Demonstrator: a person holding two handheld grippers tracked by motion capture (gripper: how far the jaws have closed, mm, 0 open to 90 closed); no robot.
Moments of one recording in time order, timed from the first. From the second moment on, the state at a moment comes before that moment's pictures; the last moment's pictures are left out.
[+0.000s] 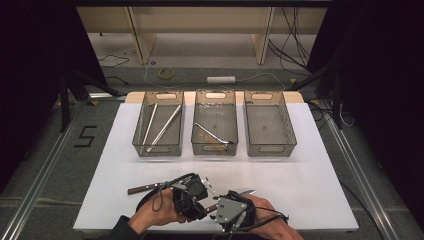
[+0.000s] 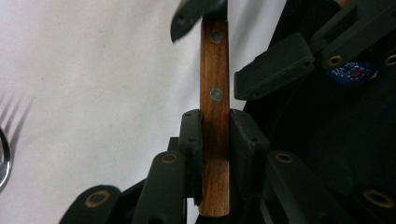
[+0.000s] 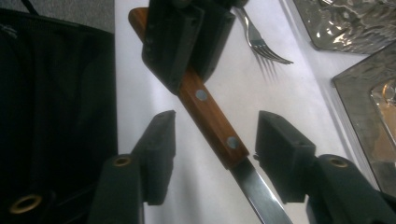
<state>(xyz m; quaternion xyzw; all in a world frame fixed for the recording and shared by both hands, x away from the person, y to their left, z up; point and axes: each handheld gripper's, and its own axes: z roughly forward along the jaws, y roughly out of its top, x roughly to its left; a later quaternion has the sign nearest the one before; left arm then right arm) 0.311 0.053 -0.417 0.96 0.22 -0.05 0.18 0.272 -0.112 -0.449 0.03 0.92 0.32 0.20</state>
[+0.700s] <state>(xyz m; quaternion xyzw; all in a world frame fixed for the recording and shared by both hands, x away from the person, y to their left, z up) 0.315 0.045 -0.414 0.96 0.20 -0.07 0.18 0.271 -0.110 -0.455 -0.02 0.93 0.29 0.24</state>
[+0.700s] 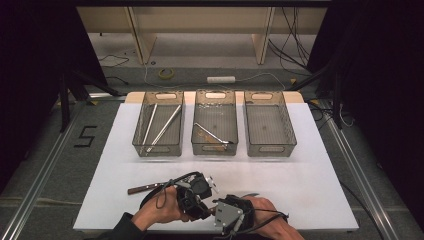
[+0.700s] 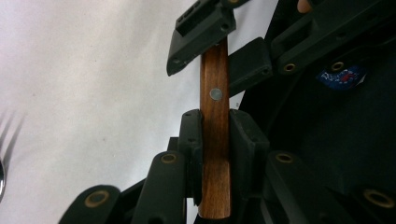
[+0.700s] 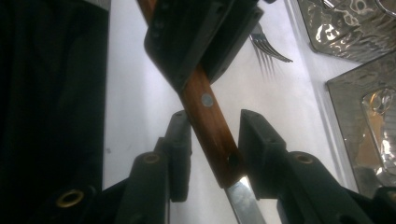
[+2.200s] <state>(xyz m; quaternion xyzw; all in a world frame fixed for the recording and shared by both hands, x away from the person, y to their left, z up) 0.325 0.119 -0.391 0.85 0.29 0.06 0.43 0.322 -0.180 -0.429 0.09 0.92 0.30 0.23</state>
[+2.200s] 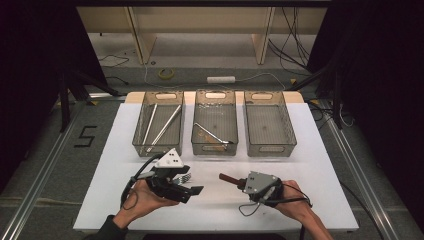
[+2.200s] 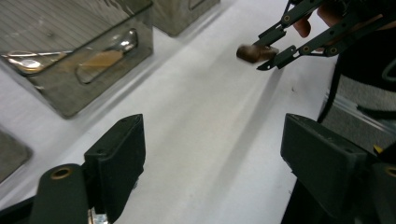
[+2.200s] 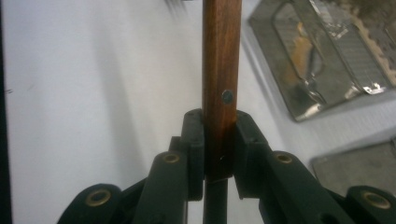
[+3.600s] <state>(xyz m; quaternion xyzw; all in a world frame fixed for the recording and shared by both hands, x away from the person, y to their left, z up) 0.311 0.169 -0.420 0.79 0.35 0.12 0.49 0.438 -0.228 -0.359 0.33 0.83 0.41 0.17</state>
